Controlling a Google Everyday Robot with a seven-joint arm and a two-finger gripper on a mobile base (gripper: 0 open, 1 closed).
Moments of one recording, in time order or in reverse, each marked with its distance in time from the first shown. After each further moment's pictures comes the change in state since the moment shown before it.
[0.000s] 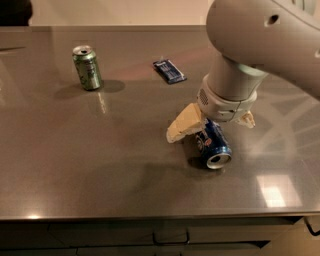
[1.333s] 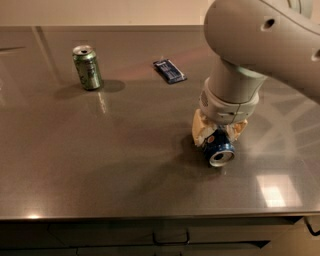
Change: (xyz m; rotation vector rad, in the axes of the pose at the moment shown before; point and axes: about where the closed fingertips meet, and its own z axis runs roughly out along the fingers) arm 0.010 -0.005 0.002 0.036 0.033 0.102
